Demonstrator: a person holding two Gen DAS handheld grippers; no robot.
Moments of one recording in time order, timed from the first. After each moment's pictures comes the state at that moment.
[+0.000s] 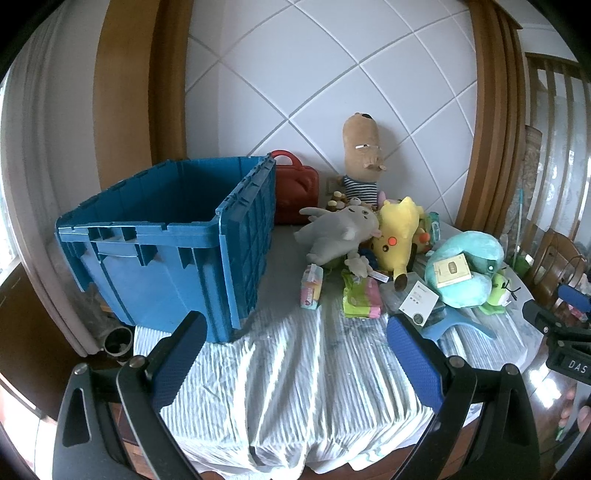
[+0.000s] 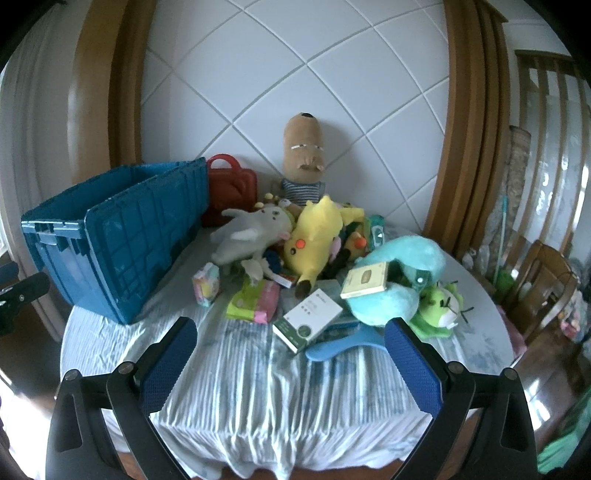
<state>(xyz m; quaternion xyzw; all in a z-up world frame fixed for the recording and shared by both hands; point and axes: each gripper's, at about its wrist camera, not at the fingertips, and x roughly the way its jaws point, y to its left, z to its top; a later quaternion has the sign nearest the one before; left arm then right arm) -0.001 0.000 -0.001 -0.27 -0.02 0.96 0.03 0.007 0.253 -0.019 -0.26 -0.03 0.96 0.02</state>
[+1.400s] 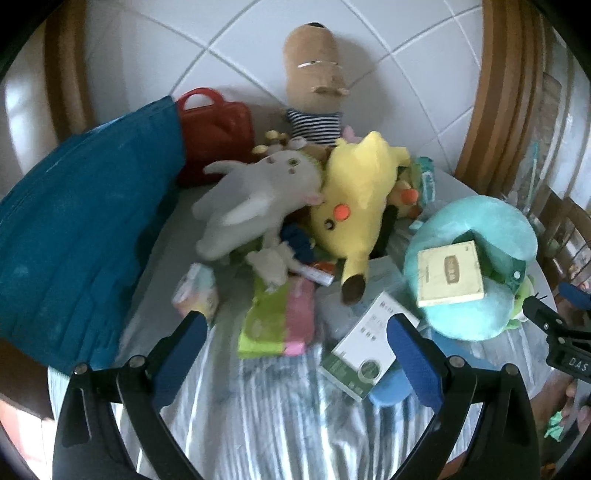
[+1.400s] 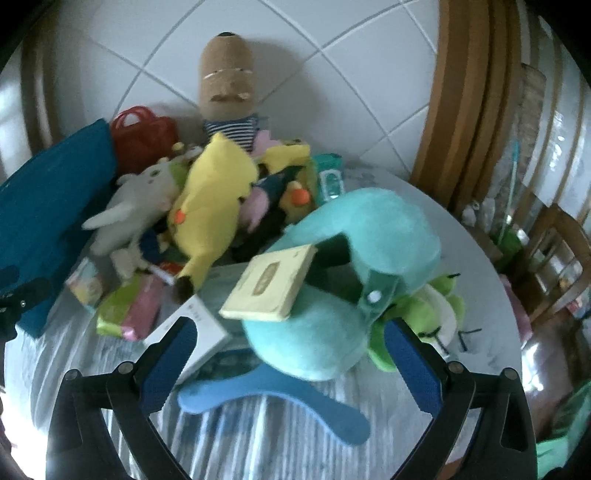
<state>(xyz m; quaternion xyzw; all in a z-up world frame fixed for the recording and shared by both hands) -0.256 0.221 -0.076 -0.40 0.00 0.91 0.07 -0.225 0.477 -0.092 -0.38 0.00 0.92 0.05</state>
